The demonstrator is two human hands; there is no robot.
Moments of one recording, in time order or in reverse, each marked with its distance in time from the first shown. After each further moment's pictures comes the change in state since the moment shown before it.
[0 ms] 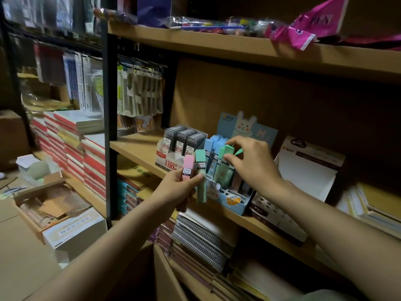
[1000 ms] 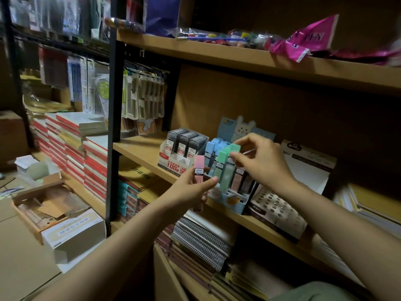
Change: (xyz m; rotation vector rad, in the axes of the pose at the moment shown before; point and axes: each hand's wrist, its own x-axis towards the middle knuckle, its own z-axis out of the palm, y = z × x) left_hand -0.017 0.009 0.012 -0.080 -0.200 0.040; right_hand -0.011 -0.010 -0.026 0.189 -0.002 0.118
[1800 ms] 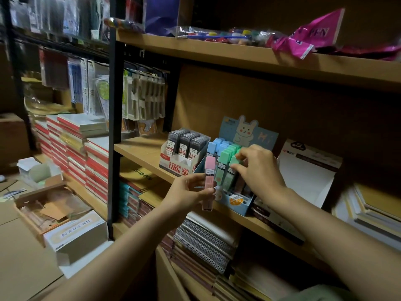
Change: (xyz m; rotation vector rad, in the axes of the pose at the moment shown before) left_hand 0.006 -0.018 -0.005 -0.050 0.138 0.030; right_hand 0.000 0.020 0.027 -0.373 0.065 -0.100
